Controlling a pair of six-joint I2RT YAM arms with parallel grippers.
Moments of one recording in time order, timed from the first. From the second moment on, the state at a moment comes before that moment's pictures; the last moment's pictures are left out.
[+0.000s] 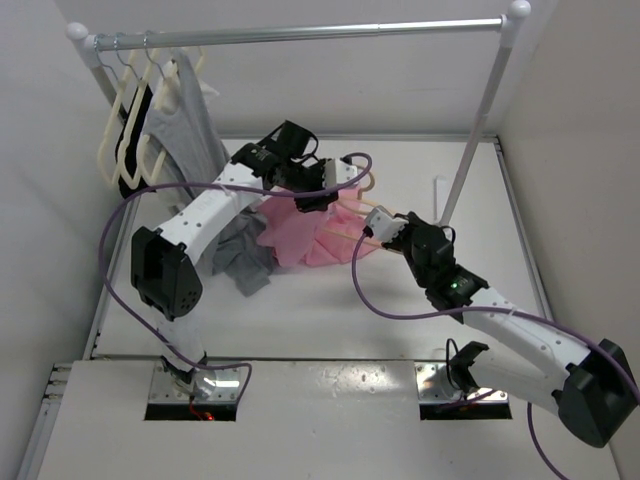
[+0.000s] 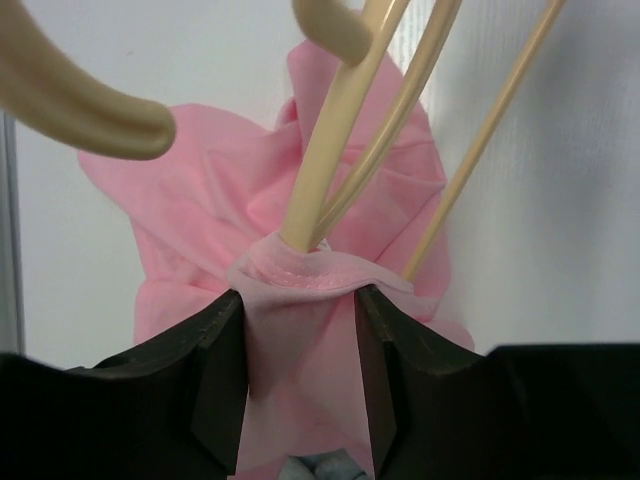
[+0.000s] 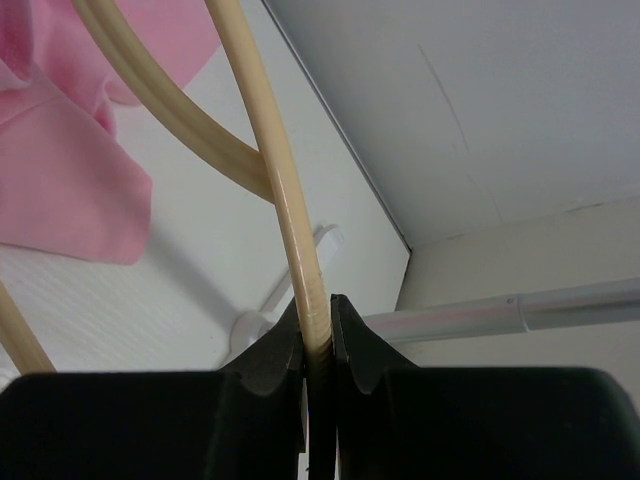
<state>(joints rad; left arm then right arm) -0.55 1.81 1.78 -0.83 0.45 0.86 0.63 1.00 0.53 0.20 0.44 -0.86</state>
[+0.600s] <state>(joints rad) -0.45 1.88 1.77 -0.91 0.79 0.90 0.64 0.99 0.51 0.24 0.43 -0.85</state>
